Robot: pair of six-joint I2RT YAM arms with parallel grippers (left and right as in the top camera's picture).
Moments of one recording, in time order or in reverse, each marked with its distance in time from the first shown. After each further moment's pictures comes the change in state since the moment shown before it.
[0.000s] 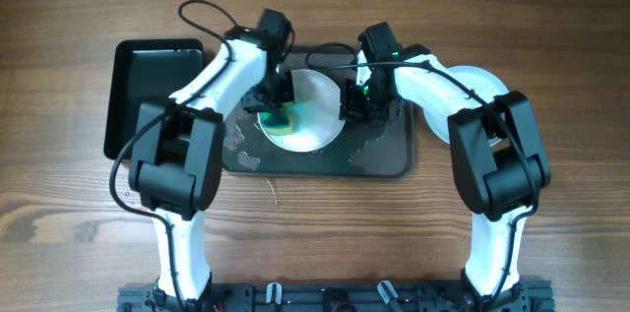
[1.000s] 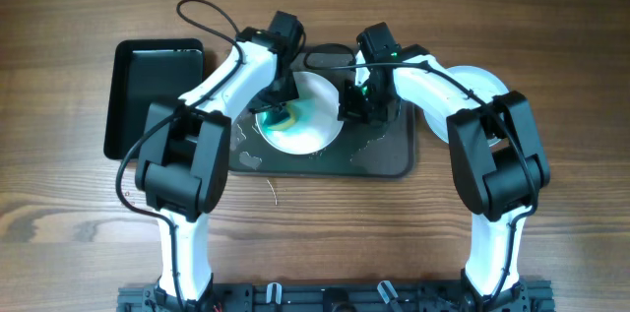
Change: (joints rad) left arm -0.047 0.005 0.011 -0.023 -0.216 -0.226; right arm 0.007 0.000 0.000 0.002 -0.006 -0.001
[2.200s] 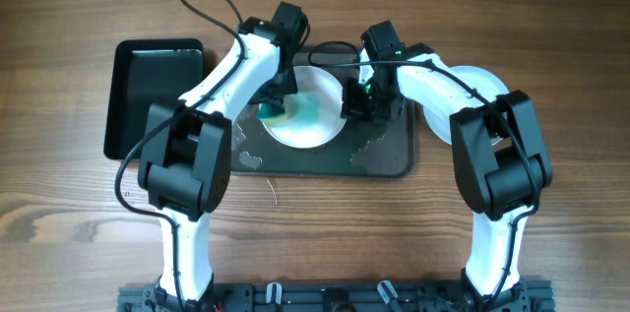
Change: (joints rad) left arm -0.018 0.004 0.101 -0.096 -0.147 0.024; right arm -0.016 0.000 0.000 0.004 0.005 -0.003
